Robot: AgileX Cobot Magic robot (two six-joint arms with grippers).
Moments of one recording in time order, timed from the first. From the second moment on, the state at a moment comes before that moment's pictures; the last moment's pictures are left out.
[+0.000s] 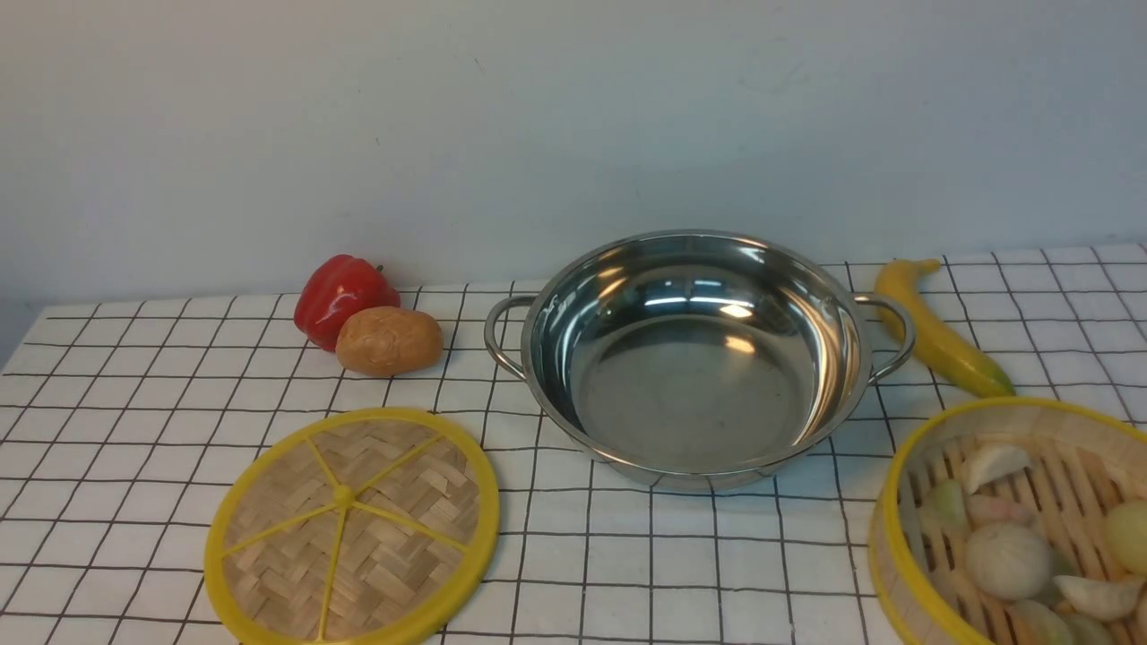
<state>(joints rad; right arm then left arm) 0.01 0.00 0.01 0.08 0.32 -0.03 0.05 0.00 0.01 0.20 0.37 -0.02</state>
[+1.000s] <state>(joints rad) 0.01 0.00 0.01 0.58 0.25 0.03 0.05 0.00 0.01 -0.50 0.29 -0.18</state>
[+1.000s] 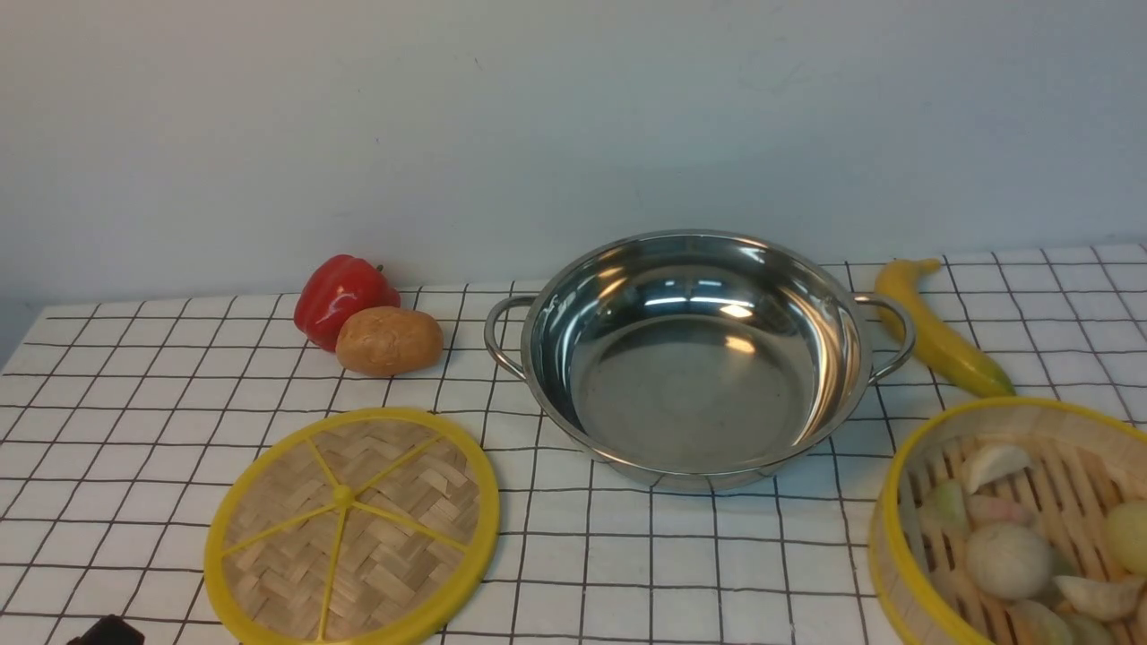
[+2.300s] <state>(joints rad) 0.01 0.47 -0.73 0.45 0.56 -0.14 0.05 0.34 -0.44 -0.02 0.36 -0.18</state>
